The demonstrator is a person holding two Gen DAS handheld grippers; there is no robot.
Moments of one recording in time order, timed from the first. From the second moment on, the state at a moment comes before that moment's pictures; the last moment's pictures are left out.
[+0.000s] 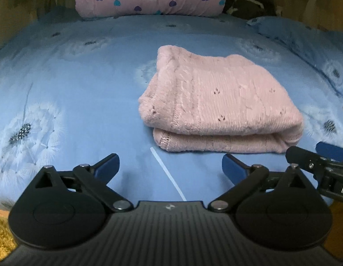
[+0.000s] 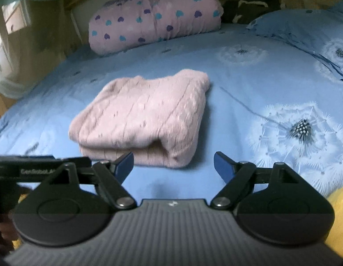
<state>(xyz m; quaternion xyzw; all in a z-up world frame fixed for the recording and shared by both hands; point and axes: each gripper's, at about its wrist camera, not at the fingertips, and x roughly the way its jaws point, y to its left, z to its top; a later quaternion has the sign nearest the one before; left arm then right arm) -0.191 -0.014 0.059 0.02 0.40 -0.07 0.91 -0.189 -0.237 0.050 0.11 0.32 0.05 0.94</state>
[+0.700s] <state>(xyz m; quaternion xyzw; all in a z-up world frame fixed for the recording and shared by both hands) -0.177 -0.027 0.028 0.03 0.42 -0.04 0.91 -0.186 -0.221 0.008 0.04 0.31 0.01 0.95</state>
